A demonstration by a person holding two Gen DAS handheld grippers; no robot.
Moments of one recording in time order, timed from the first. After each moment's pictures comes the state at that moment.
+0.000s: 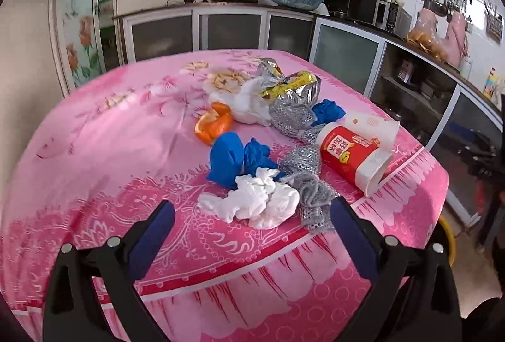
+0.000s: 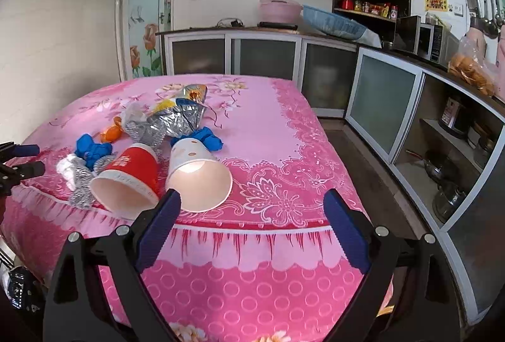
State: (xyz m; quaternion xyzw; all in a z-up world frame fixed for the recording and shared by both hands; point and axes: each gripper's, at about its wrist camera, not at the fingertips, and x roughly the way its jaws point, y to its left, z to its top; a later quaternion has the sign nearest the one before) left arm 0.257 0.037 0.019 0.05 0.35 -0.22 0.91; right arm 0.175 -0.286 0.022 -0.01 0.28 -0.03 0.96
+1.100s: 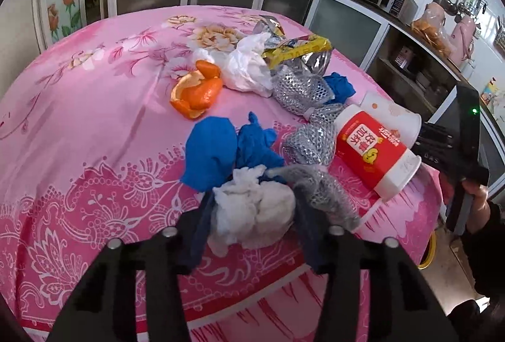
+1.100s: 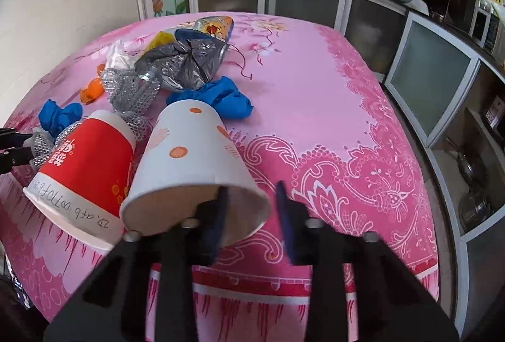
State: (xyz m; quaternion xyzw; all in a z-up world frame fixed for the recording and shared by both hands) left arm 0.314 0.017 -0.021 0.02 0.44 -0.25 0.86; right arm 0.287 -0.268 -0.031 -0.03 0.39 0.04 0.92
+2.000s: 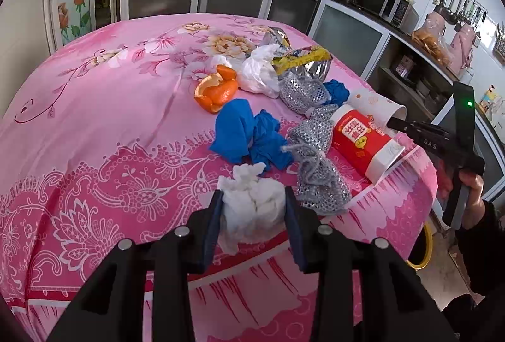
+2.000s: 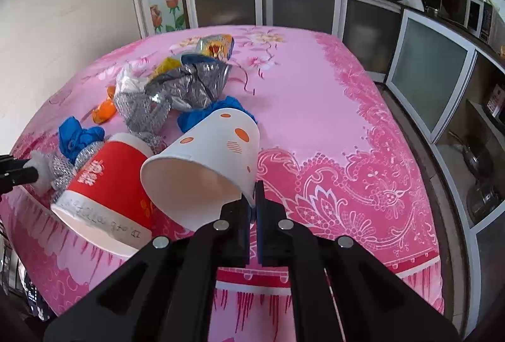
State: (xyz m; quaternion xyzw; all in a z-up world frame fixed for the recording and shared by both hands) left arm 0.283 0.048 -0.006 0.00 0.42 -0.25 0.87; right arm 0.273 -0.271 -0.010 0.01 0.36 0.05 0.93
